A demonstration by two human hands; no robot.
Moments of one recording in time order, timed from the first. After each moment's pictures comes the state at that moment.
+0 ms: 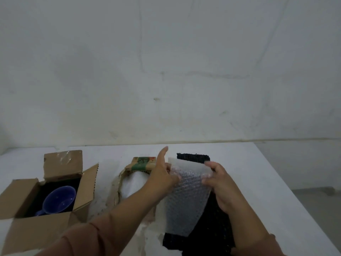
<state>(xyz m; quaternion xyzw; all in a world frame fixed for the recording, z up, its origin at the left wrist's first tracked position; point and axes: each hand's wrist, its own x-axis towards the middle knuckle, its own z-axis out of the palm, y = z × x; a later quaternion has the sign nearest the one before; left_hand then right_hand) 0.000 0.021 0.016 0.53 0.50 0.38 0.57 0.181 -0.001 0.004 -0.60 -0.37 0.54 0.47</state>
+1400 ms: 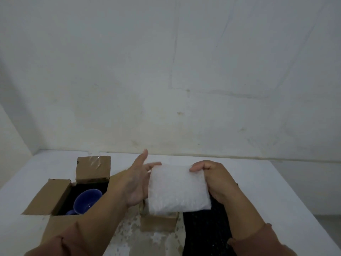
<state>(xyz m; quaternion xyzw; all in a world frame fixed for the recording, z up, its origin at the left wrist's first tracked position) -0.125 0.023 0.056 0.26 0.44 0.39 0.77 0.094 0.019 0.070 -0.53 -0.49 0.54 0.43</state>
